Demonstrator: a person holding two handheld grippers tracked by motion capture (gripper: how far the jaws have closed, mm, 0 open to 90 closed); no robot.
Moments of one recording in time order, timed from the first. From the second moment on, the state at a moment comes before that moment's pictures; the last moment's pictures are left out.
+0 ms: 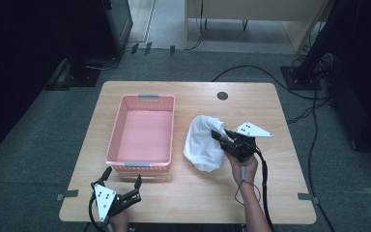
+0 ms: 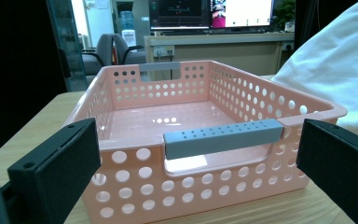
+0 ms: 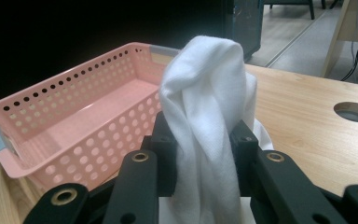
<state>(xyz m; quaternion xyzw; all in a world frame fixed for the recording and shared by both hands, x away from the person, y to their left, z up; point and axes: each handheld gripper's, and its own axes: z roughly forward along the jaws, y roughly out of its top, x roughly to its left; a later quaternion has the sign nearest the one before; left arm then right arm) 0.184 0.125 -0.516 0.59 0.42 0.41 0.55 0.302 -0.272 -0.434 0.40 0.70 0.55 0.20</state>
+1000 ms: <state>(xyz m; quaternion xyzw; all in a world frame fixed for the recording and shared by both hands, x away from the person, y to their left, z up) 0.183 0.125 -0.516 0.59 0.42 0.41 0.55 0.289 -0.283 -0.460 0.42 0.73 0.52 0.16</state>
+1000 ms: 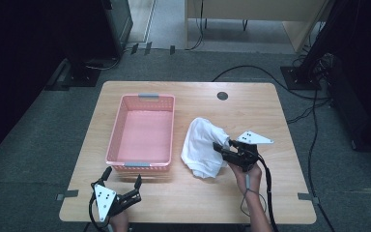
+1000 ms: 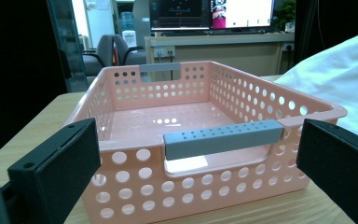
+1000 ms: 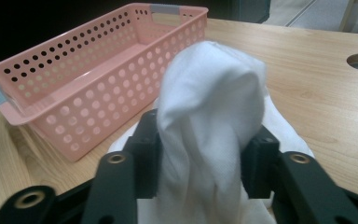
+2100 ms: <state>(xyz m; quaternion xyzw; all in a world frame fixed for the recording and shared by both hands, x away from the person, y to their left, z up) 0.184 0.126 -0.516 0.60 0.42 0.41 0.55 0.255 -0.317 -0.461 0.40 0.71 0.56 0.16</state>
